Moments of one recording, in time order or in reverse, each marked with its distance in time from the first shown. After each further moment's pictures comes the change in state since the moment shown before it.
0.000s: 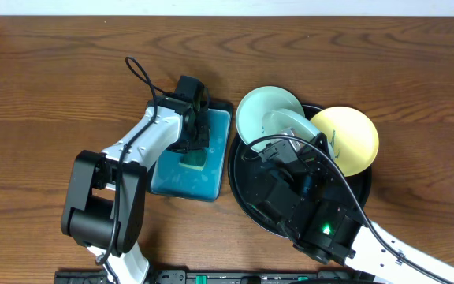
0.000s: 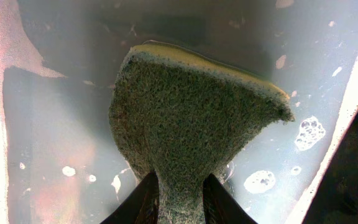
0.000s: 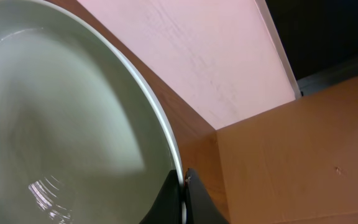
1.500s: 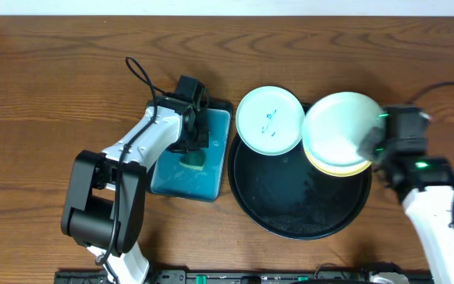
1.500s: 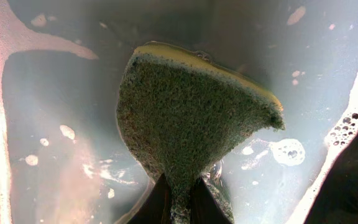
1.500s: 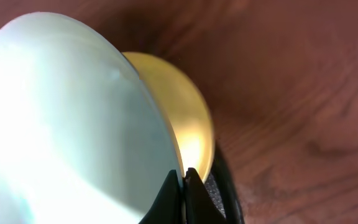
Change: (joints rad) left arm 0.000 0.000 0.000 -0.007 -0.001 0.000; right arm -1.050 0.000 0.002 -0.106 -1.093 0.637
